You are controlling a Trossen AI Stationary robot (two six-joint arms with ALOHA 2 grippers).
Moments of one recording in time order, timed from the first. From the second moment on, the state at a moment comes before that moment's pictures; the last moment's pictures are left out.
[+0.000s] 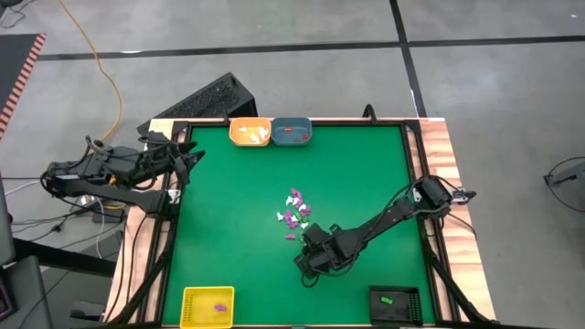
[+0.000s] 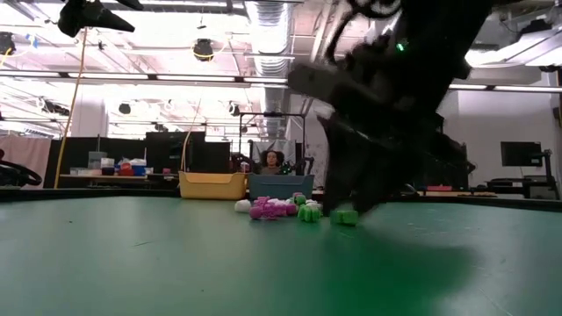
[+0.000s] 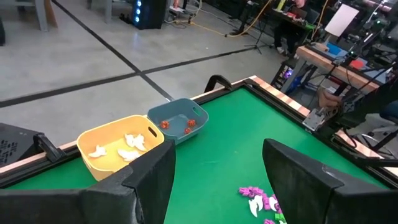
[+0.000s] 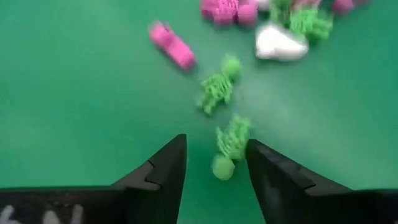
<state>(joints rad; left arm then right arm) -0.11 0.46 0.86 -0.65 -0.73 -0.50 0.48 1.98 1.32 -0.55 0.44 1.29</state>
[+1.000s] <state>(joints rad) -0.11 0.46 0.86 -0.65 -0.73 -0.50 0.46 1.98 1.31 -0.60 0.40 1.28</state>
